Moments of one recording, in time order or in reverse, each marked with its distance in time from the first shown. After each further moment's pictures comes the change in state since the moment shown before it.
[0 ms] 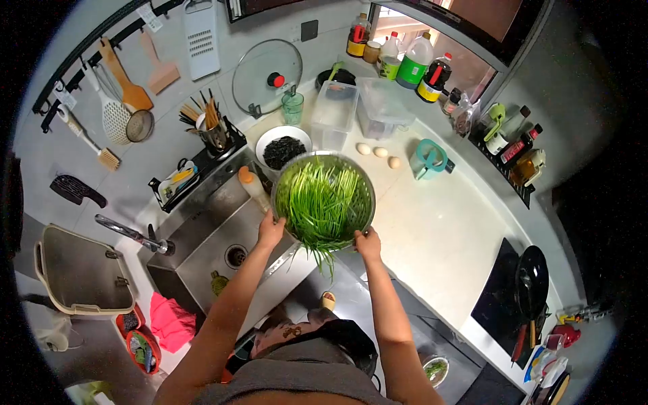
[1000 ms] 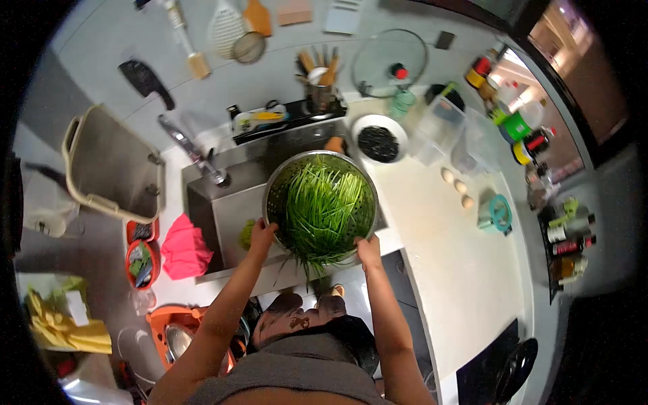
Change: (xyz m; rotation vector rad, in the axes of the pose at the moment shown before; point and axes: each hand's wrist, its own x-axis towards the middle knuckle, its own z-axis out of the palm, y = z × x) left_hand -0.125 -0.070 -0.131 -0.529 0.369 -0.602; right_hand -0.073 -0.063 0.121 0.038 -0.474 0.088
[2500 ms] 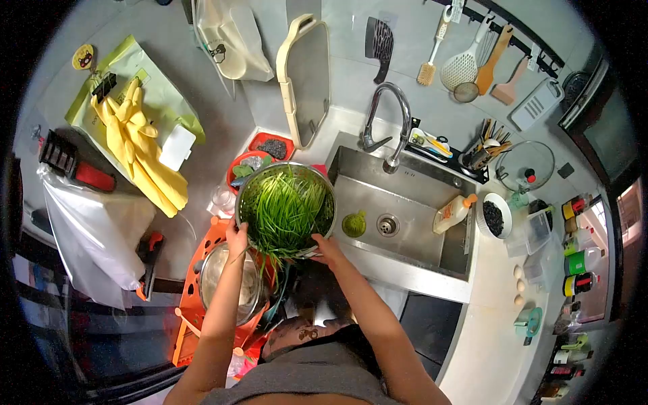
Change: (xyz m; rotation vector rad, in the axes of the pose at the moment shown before) left_hand -0.204 -0.117 -0.340 -0.265 0.920 0.409; right_hand -0.208 0.073 0.305 -0.325 -0.860 0.320
